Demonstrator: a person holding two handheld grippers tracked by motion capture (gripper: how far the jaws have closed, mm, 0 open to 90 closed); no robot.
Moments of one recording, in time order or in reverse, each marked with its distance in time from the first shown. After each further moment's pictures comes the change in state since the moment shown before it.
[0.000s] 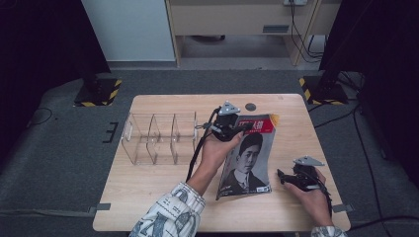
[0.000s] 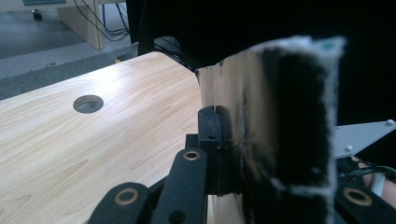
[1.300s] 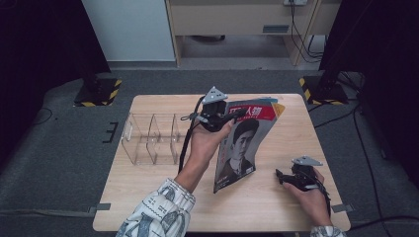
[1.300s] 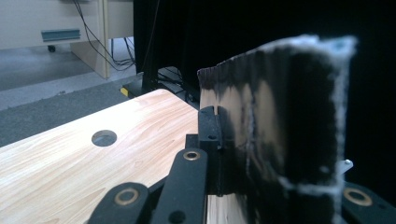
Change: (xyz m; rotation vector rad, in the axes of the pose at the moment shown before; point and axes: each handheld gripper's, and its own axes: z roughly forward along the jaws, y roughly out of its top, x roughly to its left) left arm -0.002 0.036 -0.049 -0.115 0.012 -0.001; right arm 0.004 0.001 0.001 -0.001 0.007 -0.008
